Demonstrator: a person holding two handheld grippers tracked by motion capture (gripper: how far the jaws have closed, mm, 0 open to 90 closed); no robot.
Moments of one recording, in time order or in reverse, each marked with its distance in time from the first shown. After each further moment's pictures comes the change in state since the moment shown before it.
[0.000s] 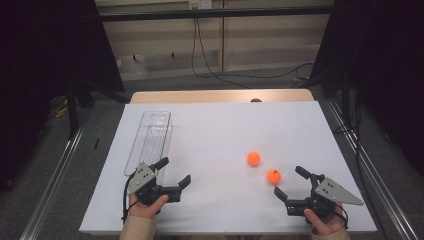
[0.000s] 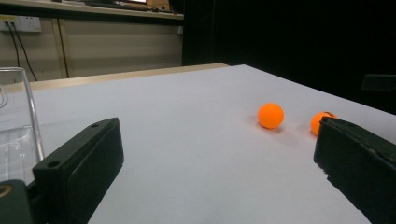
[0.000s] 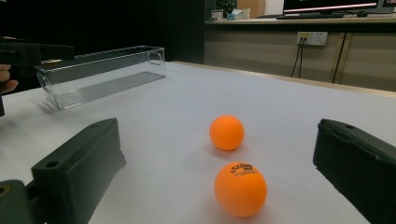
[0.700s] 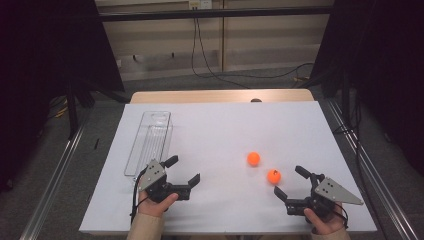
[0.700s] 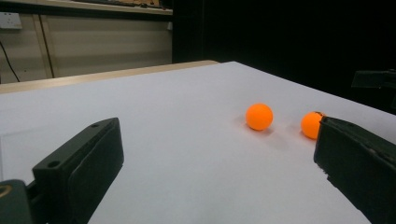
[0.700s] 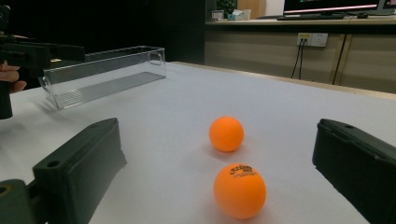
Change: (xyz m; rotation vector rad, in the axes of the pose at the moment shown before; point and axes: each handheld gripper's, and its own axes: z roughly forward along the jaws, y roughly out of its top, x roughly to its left) left arm -0.010 0.003 0.019 0.017 -0.033 0.008; right arm 0.000 0.001 0.001 -0.002 0.001 -0.005
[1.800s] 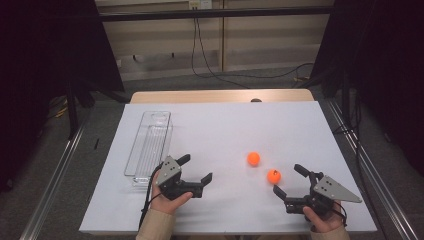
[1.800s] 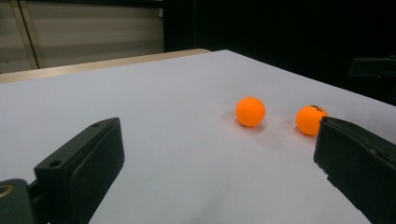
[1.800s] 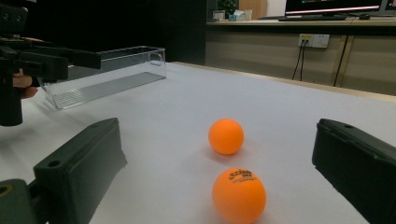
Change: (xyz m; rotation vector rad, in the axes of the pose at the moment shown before) left arm -0.015 0.000 0.030 0.054 -0.027 0.005; right arm -0.002 0.001 0.004 -0.001 0.006 -0.006
